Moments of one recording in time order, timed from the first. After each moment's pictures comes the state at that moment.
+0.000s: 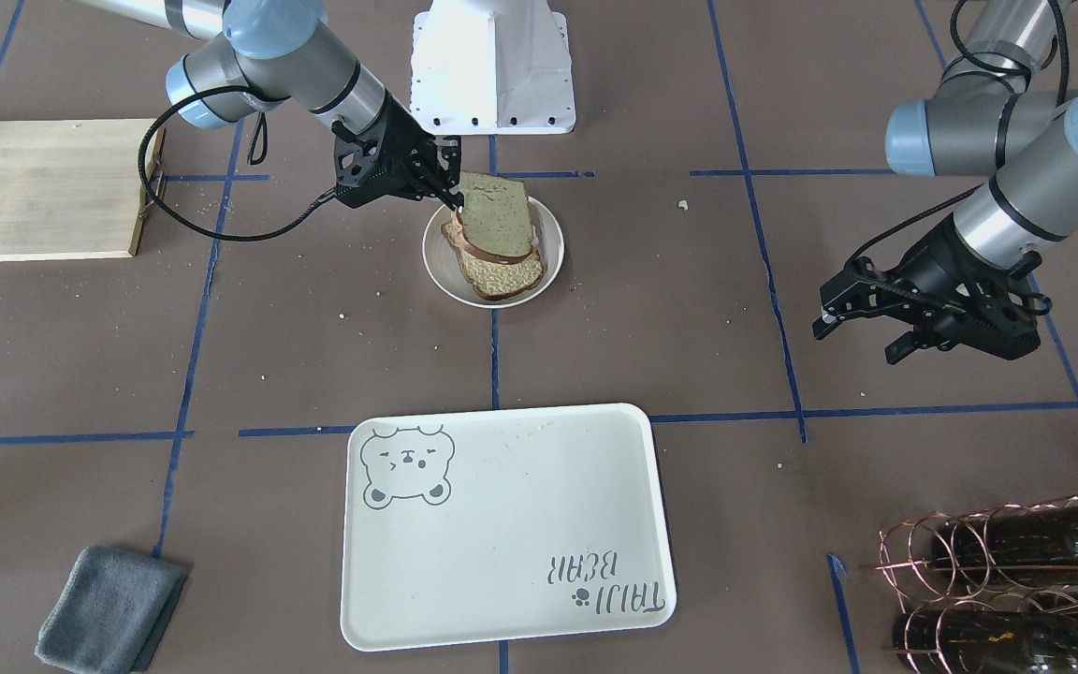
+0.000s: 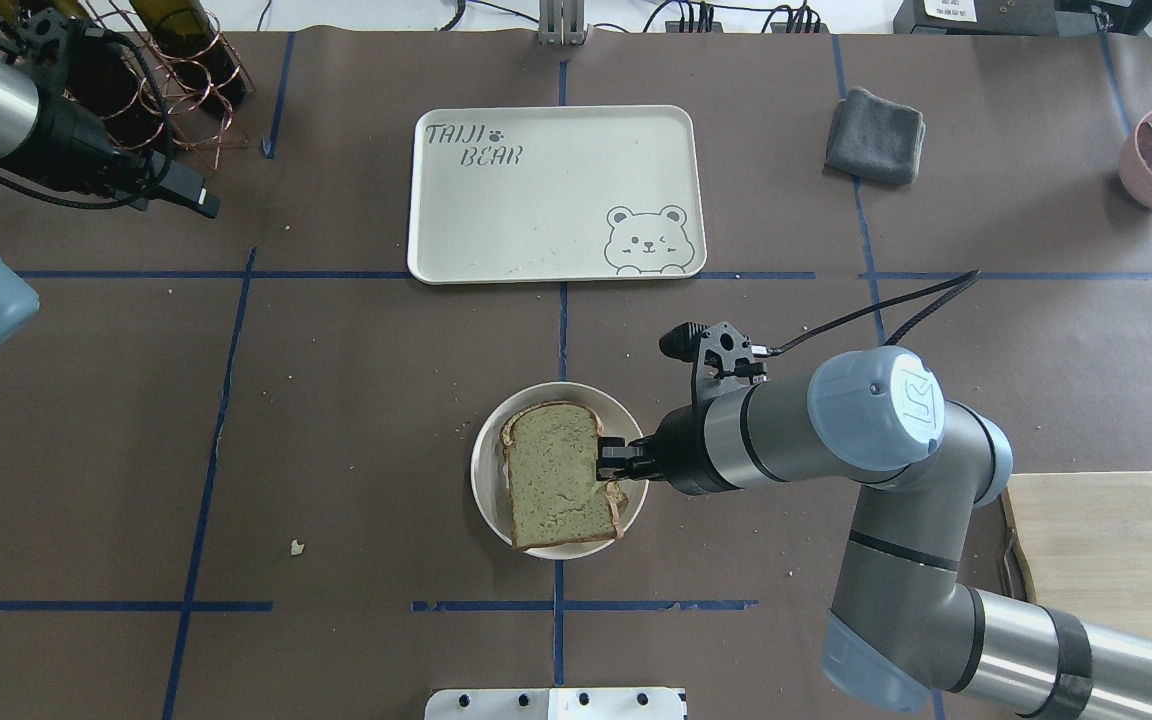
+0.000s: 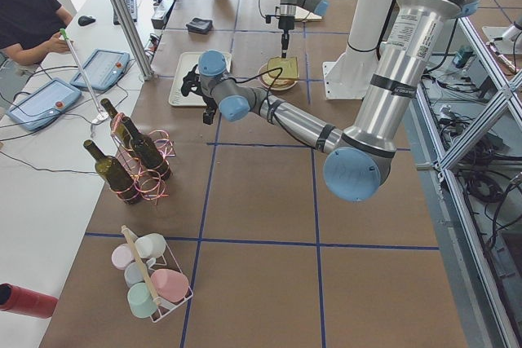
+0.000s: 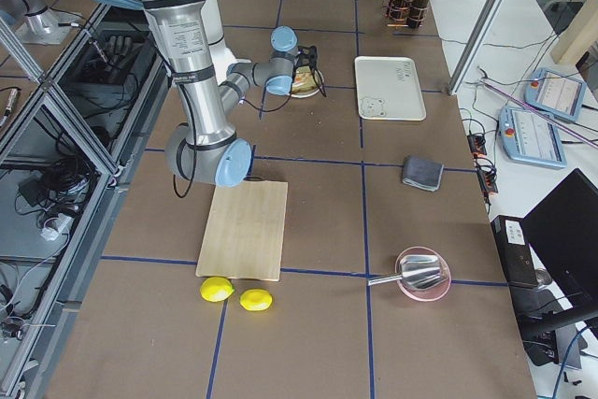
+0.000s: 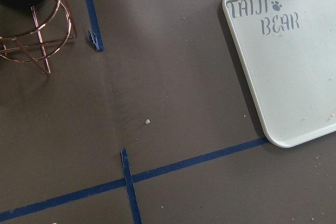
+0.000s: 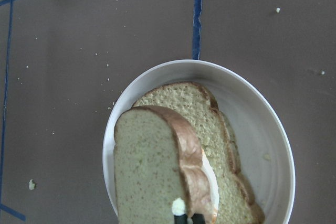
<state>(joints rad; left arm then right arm) -1.06 -1.89 -1.65 -2.07 -2.31 -0.73 0.40 -1.19 1.81 -0.90 1.89 1.44</state>
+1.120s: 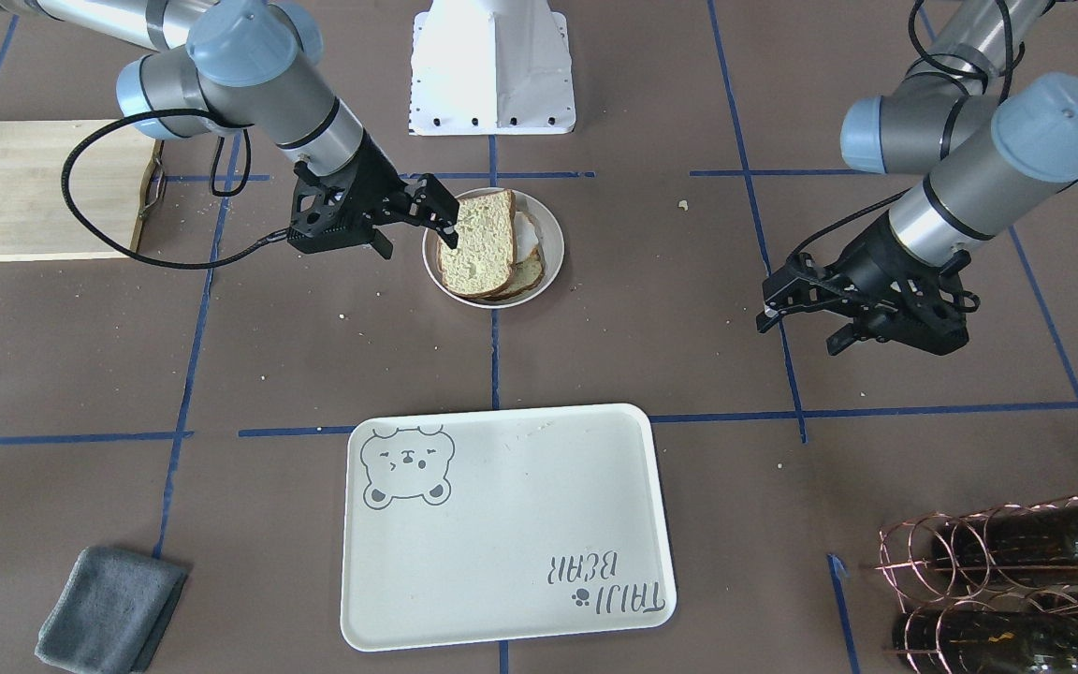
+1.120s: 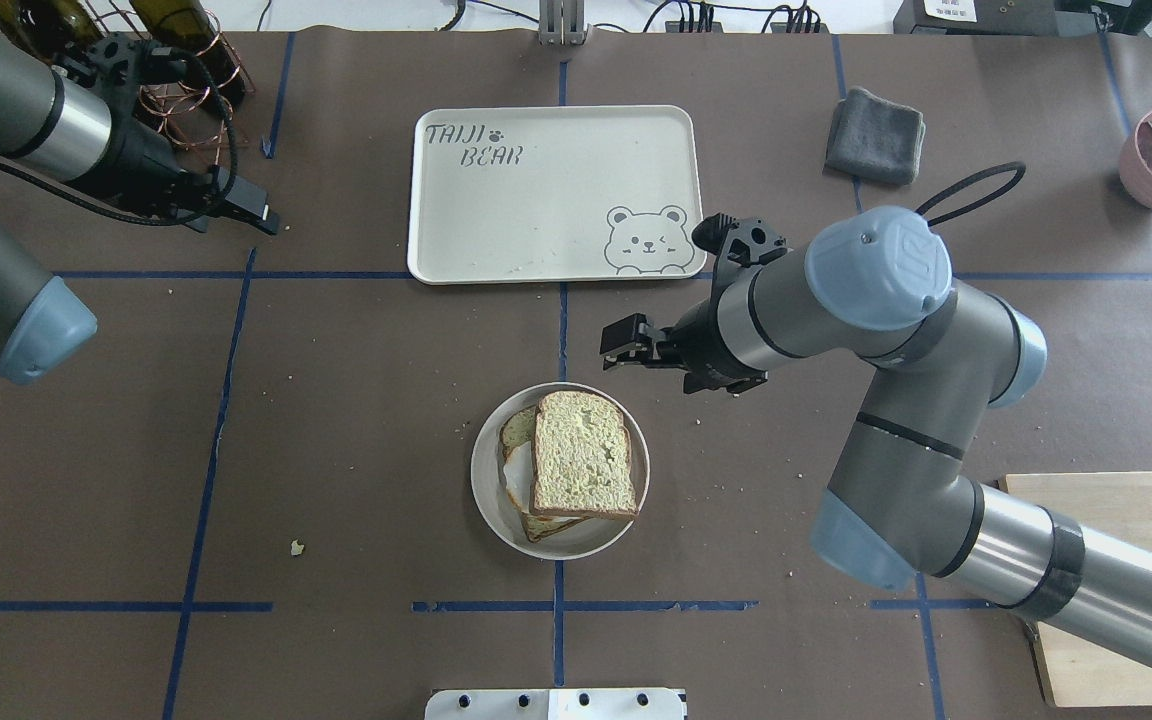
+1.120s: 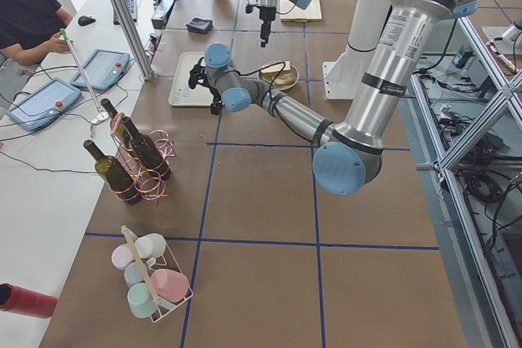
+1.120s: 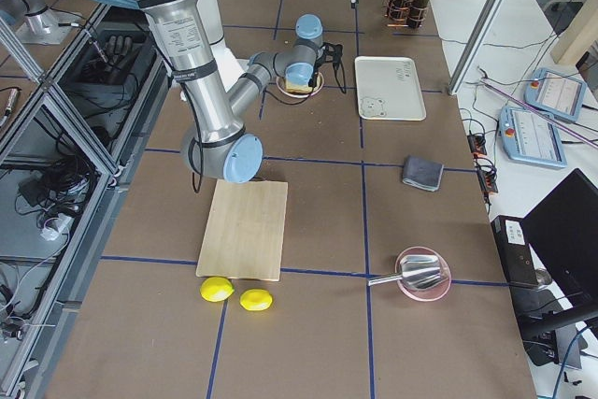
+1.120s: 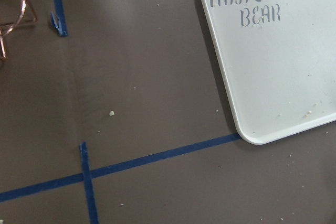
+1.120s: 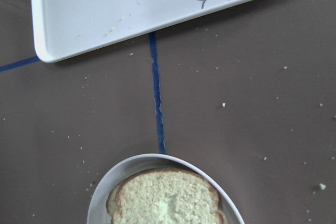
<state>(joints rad) -0.95 -1.95 -1.67 -2.07 -2.25 -0.91 0.61 -1.11 1.80 -1.16 2.03 1.47</state>
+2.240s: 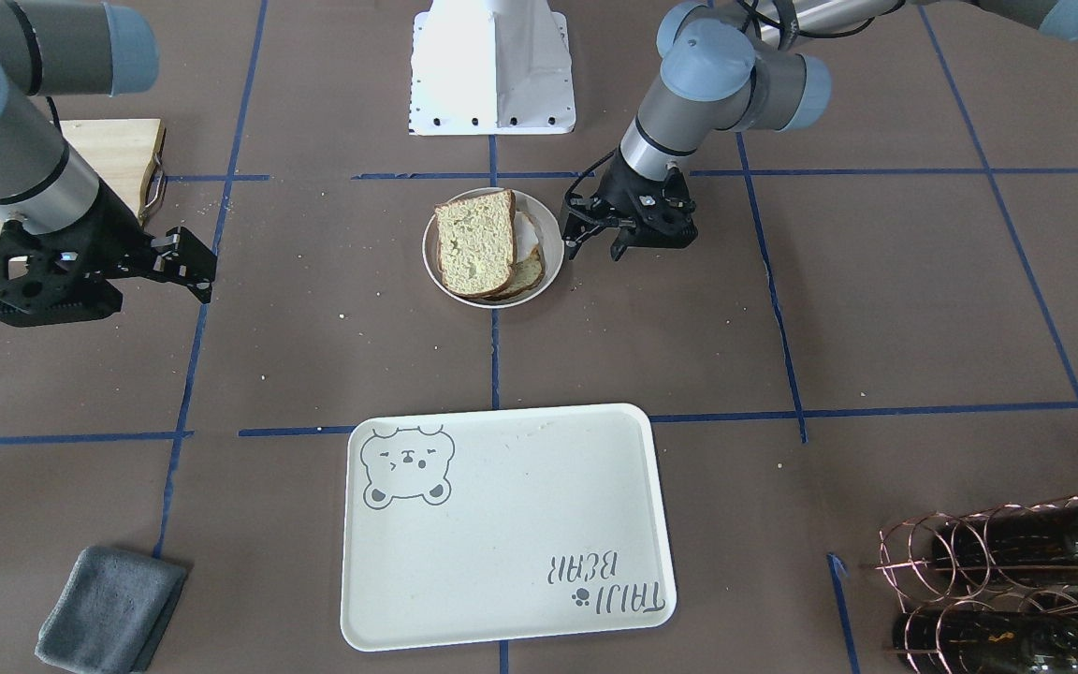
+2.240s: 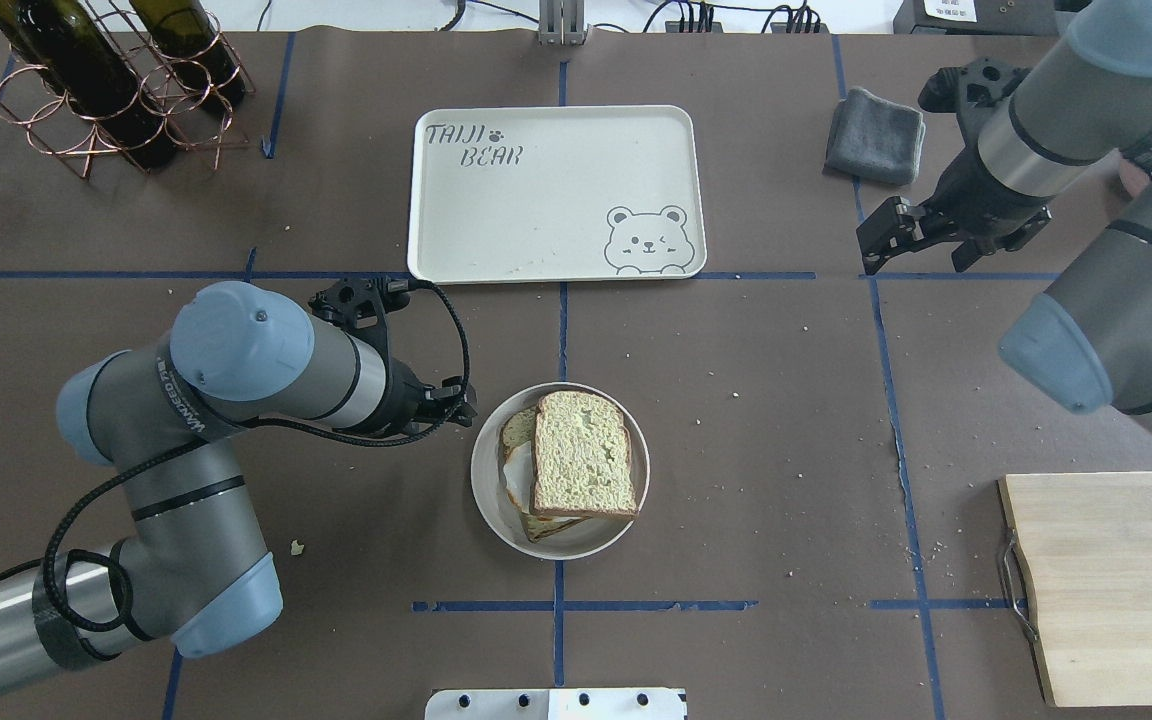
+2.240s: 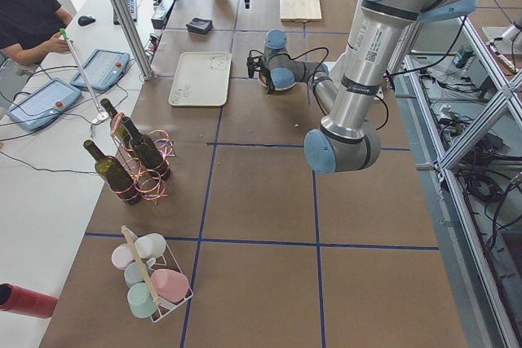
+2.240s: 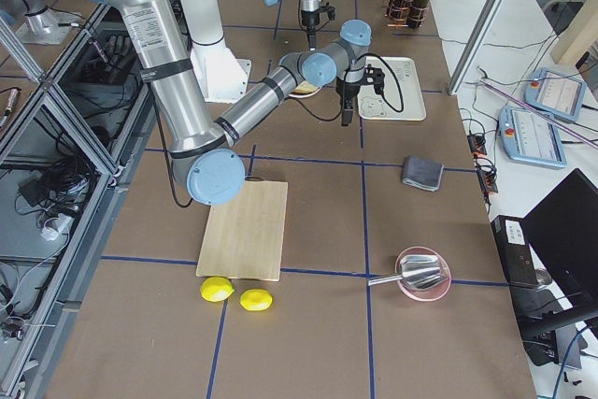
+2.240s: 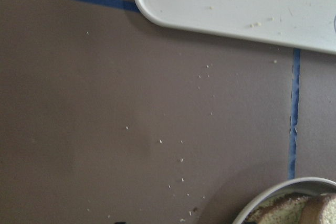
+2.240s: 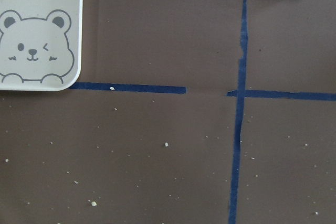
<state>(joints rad) -0.47 -2.02 -1.78 -1.96 -1.89 -1.45 0.98 -1.24 1.90 -1.69 2.22 0.72</state>
